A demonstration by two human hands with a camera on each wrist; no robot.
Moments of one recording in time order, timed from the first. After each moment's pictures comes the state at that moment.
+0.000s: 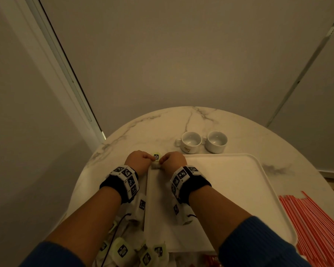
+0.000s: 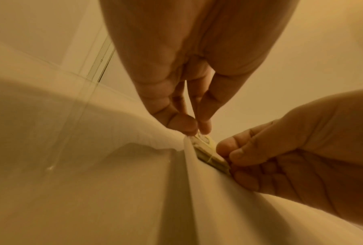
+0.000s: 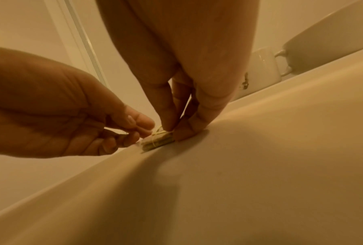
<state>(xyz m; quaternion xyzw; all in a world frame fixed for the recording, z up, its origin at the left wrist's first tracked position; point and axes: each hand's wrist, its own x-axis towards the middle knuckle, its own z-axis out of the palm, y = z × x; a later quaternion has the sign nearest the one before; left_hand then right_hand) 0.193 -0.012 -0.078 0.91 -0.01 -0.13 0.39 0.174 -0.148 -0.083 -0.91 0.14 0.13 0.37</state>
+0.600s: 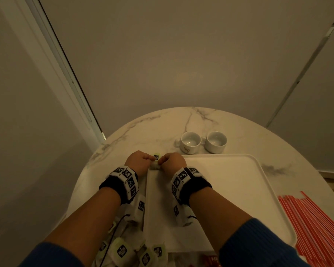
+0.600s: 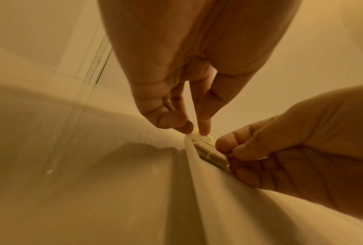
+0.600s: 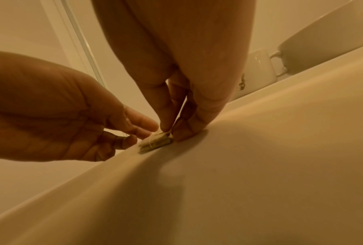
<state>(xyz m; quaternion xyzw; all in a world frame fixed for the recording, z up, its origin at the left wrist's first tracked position) 0.191 -0.014 -0.076 0.92 -0.02 -0.14 0.37 0.170 -0.150 -0.079 -0.90 0.12 0.14 0.39</state>
